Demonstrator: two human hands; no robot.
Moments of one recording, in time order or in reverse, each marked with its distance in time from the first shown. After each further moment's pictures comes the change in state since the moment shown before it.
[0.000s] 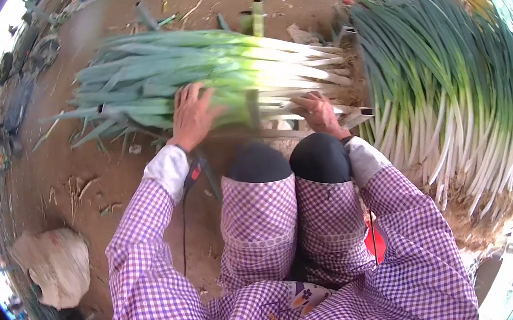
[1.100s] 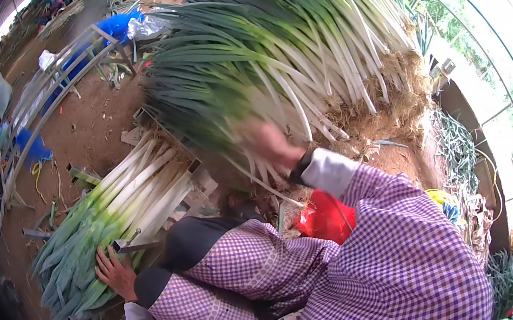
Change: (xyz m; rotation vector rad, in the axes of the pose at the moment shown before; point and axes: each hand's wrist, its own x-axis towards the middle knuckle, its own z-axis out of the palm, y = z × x) left_hand -0.007 -0.009 0.059 0.436 -0.030 0.036; right_hand -0.169 0.051 -0.205 -0.066 0.464 0.358
